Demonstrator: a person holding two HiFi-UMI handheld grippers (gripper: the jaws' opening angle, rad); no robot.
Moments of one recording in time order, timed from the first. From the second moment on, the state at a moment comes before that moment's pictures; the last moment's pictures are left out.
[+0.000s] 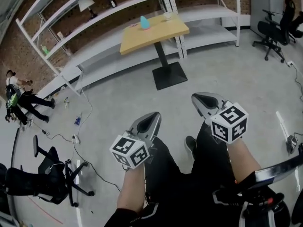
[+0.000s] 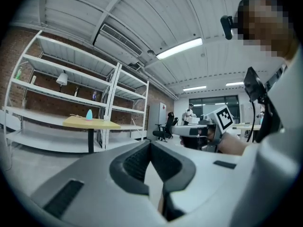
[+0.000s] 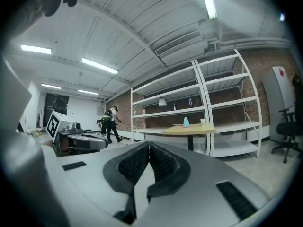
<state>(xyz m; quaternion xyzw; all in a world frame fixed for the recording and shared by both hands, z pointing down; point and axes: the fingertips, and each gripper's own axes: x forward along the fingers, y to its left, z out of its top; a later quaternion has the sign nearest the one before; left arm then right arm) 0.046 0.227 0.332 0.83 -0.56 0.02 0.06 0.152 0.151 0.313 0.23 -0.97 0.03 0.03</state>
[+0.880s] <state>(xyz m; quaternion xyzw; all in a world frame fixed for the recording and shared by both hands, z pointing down) -0.081 -0.107 0.321 0.83 -0.56 0.02 0.05 0.030 -0.182 0.302 0.23 -0.97 0.03 0.02</state>
